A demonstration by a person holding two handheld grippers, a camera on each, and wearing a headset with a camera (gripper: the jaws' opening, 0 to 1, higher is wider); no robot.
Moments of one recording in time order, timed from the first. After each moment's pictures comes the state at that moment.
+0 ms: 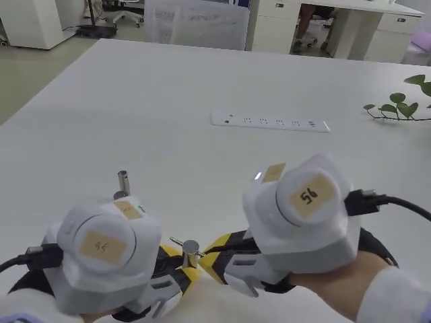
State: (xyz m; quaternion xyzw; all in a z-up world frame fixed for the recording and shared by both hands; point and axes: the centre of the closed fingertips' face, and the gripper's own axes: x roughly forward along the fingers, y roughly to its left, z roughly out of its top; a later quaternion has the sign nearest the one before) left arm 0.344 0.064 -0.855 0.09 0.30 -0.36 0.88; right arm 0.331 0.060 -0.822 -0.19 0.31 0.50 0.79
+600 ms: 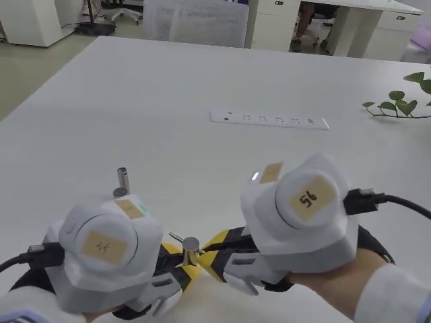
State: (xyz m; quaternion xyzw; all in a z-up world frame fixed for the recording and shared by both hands) left arm 0.343 0.063 -0.856 0.10 0.29 -0.36 0.88; right arm 0.327 0.061 -0.824 -0.21 0.30 0.51 0.78
